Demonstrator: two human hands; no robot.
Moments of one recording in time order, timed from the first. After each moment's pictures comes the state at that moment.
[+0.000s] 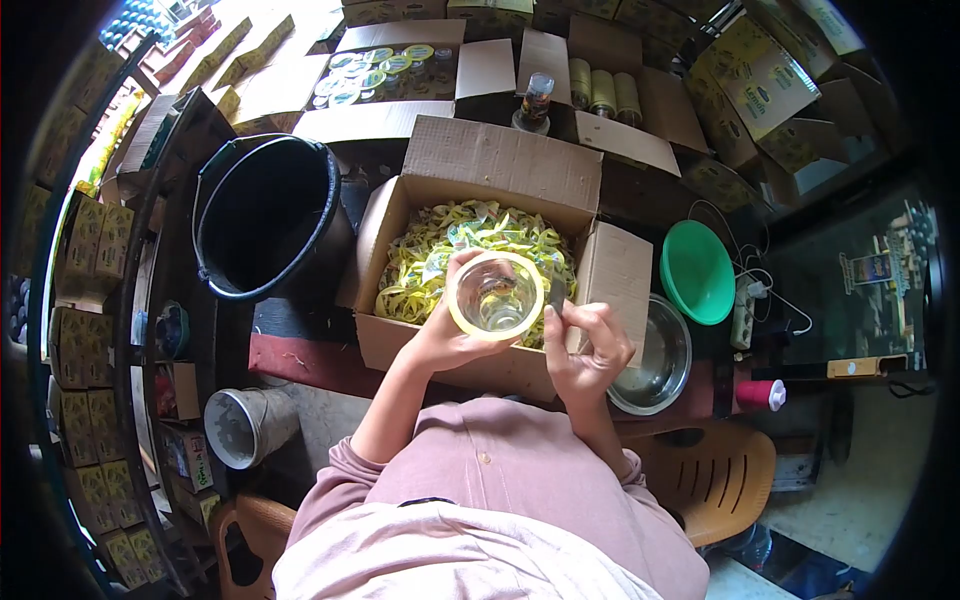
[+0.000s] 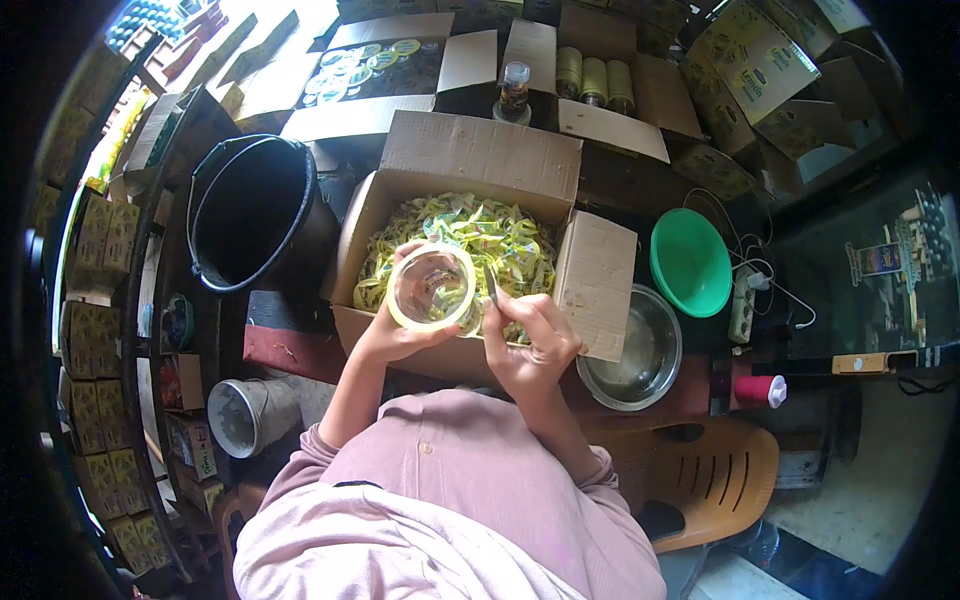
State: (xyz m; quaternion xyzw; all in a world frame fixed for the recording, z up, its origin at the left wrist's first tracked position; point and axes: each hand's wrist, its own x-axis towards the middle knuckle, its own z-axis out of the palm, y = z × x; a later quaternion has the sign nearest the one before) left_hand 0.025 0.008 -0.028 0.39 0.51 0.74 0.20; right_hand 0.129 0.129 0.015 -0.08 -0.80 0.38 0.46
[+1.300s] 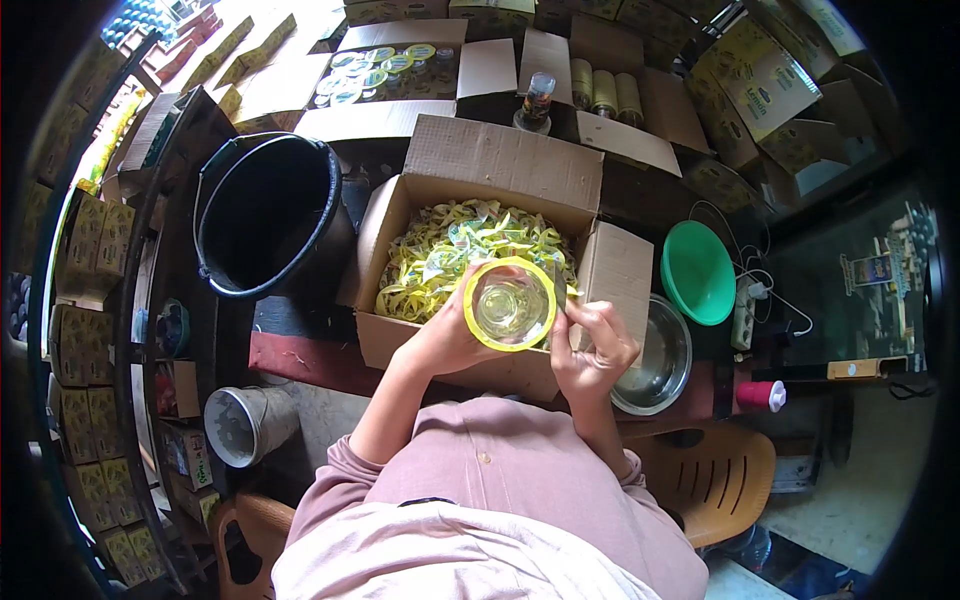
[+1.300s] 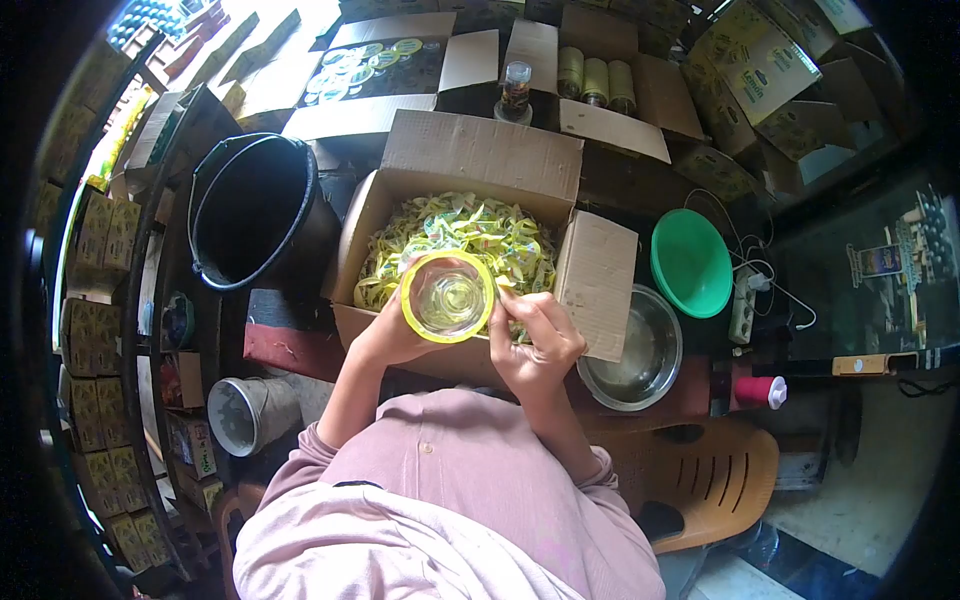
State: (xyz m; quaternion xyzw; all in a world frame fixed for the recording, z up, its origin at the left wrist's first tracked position) left_hand 0.024 0.002 -0.018 0.48 0.68 0.54 0.09; right_hand 0.131 0.132 0.024 -0.10 -0.83 0.33 0.45
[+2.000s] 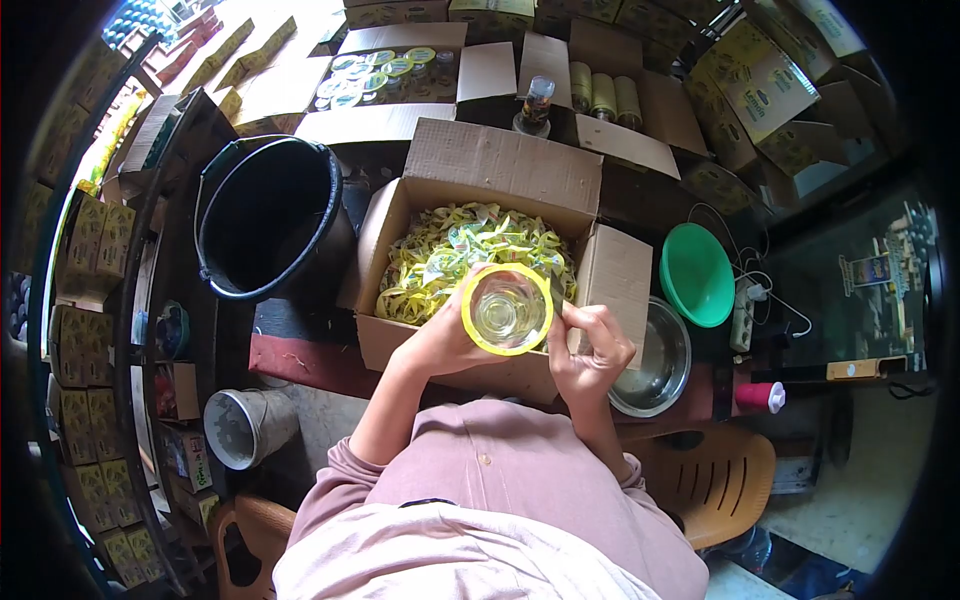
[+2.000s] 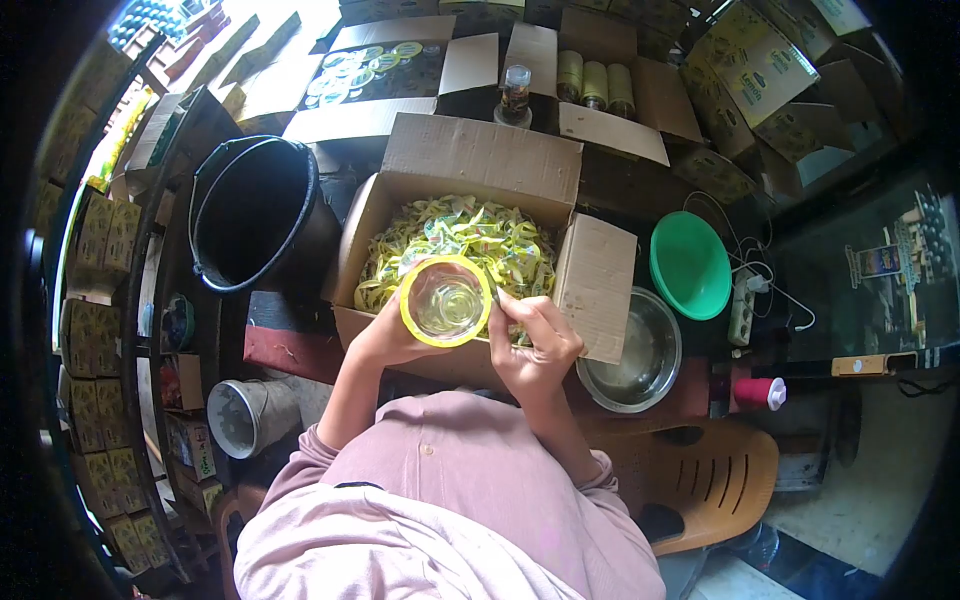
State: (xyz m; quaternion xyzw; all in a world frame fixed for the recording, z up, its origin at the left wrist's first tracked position) left_hand 0.022 0.001 -0.013 0.47 0.64 0.59 0.15; right_hand 0.133 0.133 0.014 -0.10 -0.82 0.35 0.44
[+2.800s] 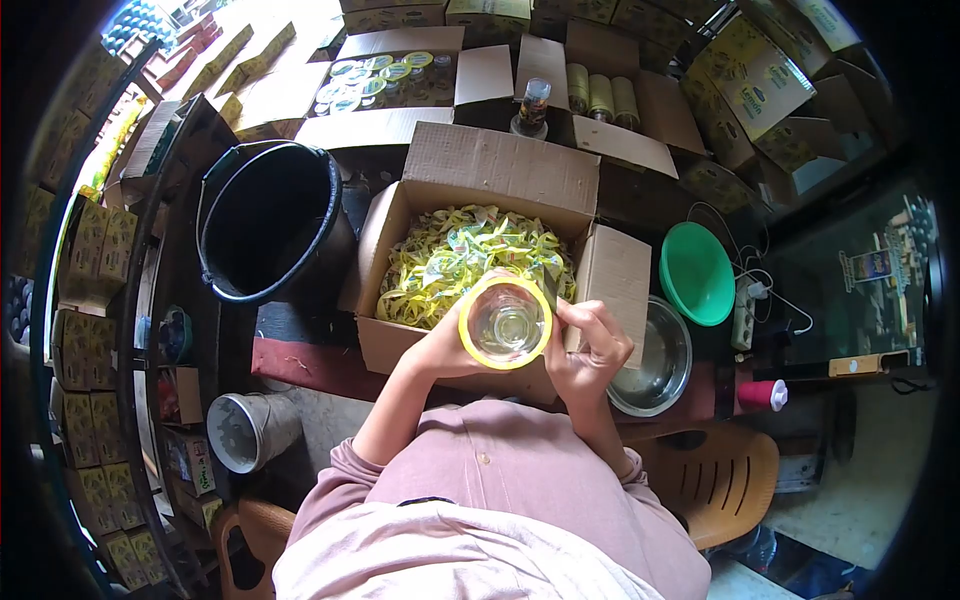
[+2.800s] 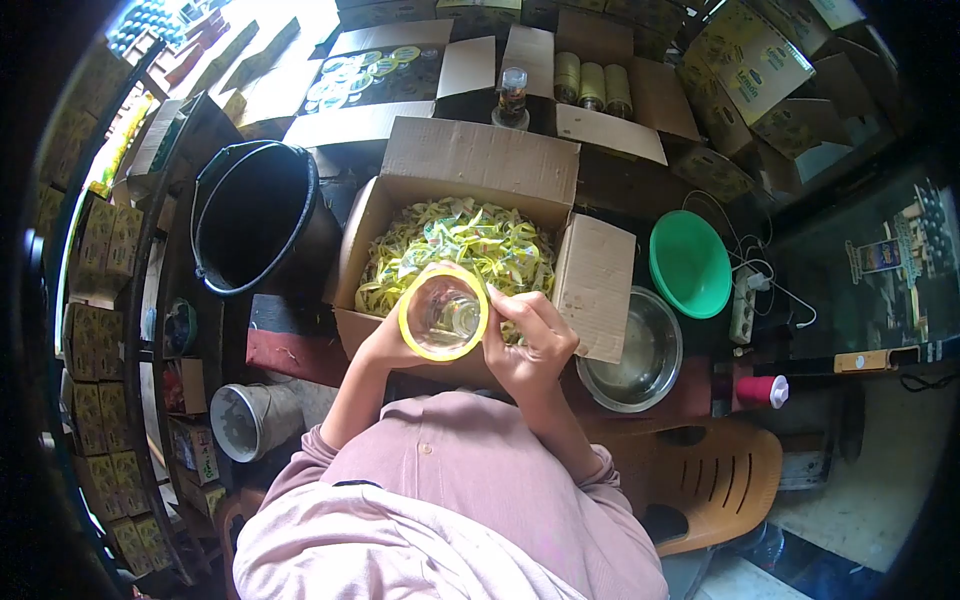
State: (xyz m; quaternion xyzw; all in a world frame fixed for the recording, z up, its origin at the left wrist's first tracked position) left_hand 0.028 0.005 -0.019 0.43 0.54 0.68 0.24; right_hand 0.128 0.131 0.018 -0.07 -0.81 0.37 0.46
